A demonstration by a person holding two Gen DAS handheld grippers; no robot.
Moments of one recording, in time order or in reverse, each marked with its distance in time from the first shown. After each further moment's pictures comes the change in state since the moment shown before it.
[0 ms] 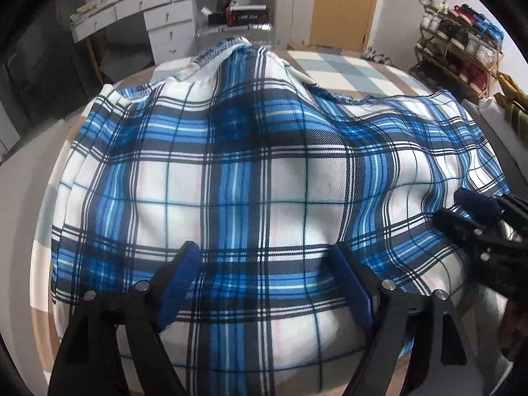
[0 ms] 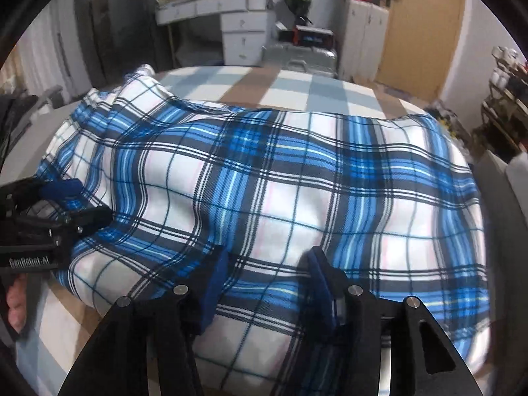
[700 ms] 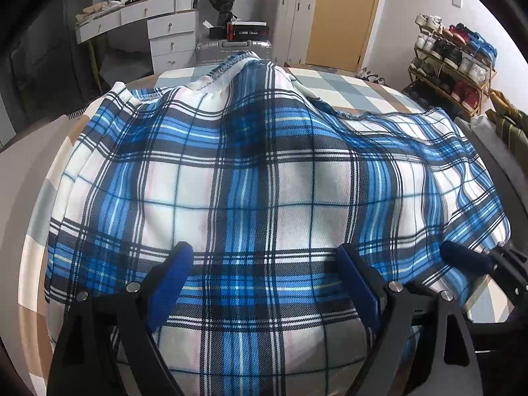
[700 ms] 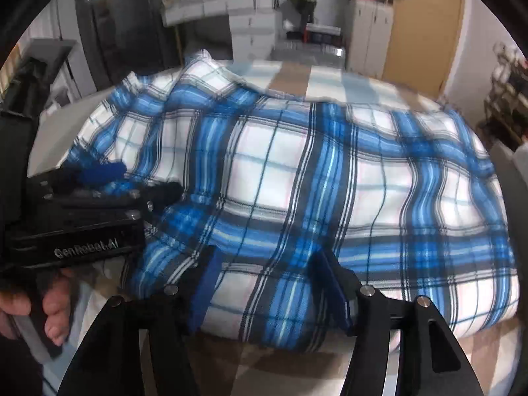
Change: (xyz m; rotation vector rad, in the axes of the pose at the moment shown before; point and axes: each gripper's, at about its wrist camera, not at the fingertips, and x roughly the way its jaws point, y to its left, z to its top) left arm -0.007 0.014 -0.007 -0.038 -0.060 -0.043; right arm -0.022 0.057 -0.024 0.015 -0.014 0.030
